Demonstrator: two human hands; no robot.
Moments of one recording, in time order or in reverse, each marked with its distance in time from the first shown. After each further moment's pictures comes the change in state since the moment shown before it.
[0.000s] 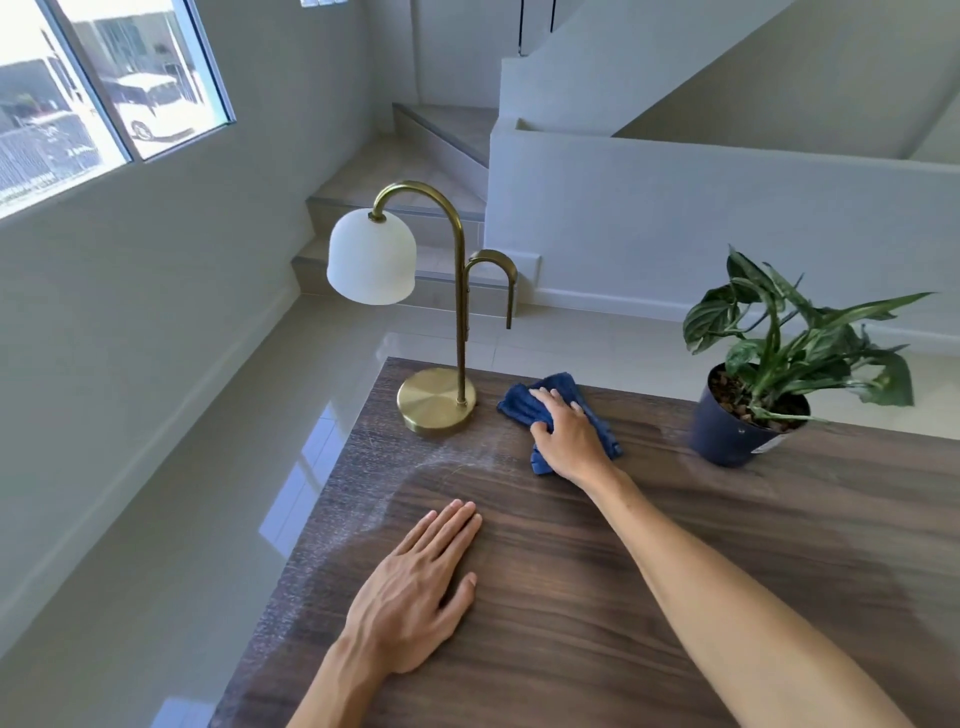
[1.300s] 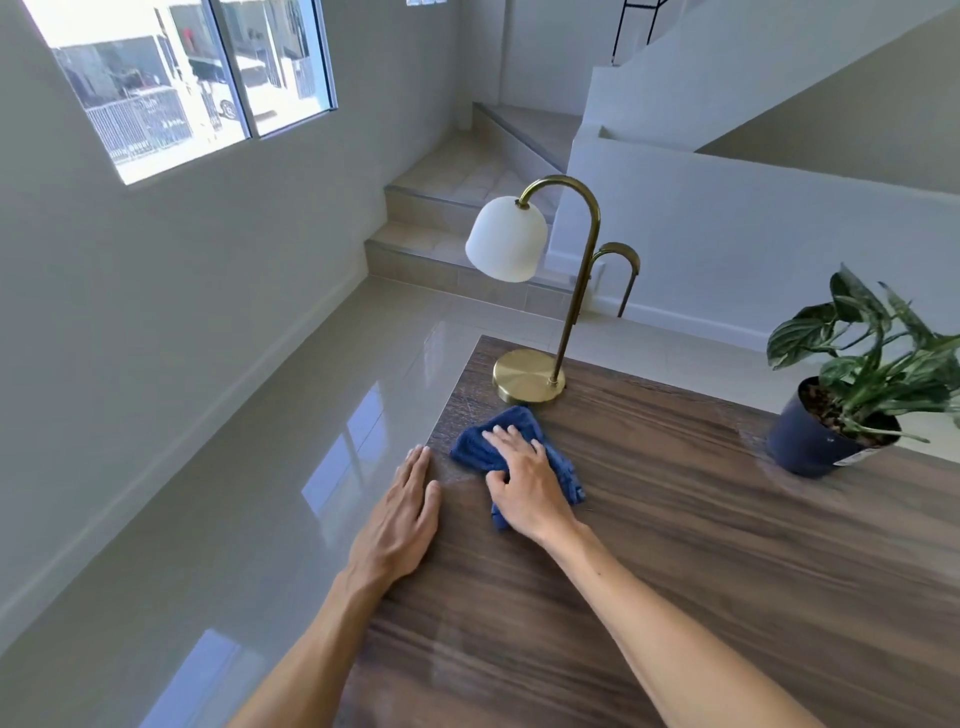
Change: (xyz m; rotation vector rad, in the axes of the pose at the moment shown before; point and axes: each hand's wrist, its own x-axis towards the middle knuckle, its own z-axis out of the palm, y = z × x) left_hand -0.071 -0.087 -0.020 -0.390 0.172 -0.565; right_hand -0.102 -0.121 0.114 -0.034 -0.108 -0.290
